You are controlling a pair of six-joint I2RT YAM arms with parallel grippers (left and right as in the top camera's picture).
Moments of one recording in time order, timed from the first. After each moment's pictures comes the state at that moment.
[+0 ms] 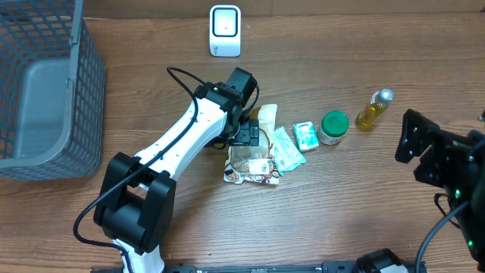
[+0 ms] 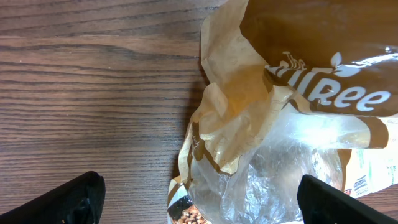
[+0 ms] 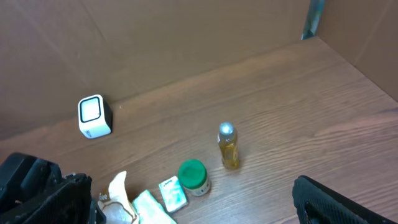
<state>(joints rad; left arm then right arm) -0.52 1.91 1.46 -0.99 0.01 -0.53 0.32 0.93 1.73 -1.35 0.41 0.46</state>
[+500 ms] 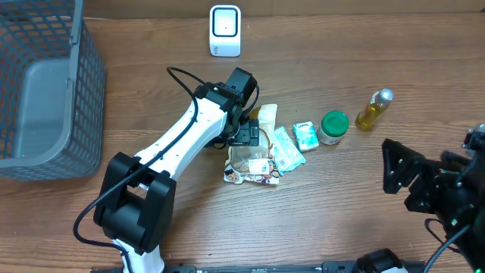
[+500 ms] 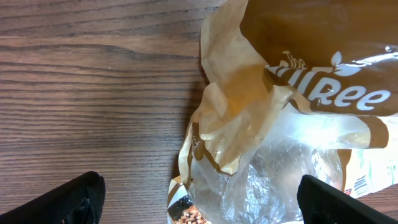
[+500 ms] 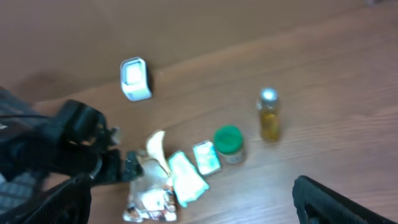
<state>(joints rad) -0.52 1.91 1.46 -0.99 0.01 -0.53 0.32 0.82 1.61 -1.34 0.18 0.46</state>
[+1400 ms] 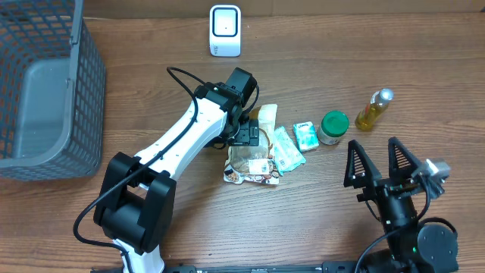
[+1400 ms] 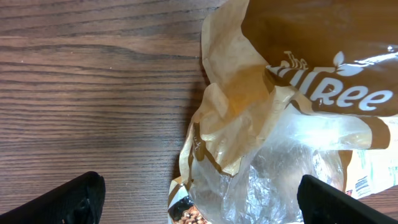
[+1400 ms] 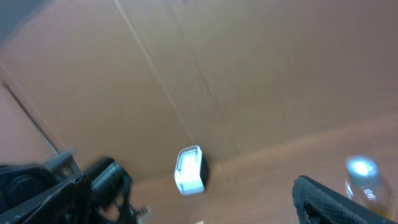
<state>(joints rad) -0.52 1.91 1.46 -0.99 0.01 -0.53 0.26 0.16 0.40 -0.10 0.07 0.47</state>
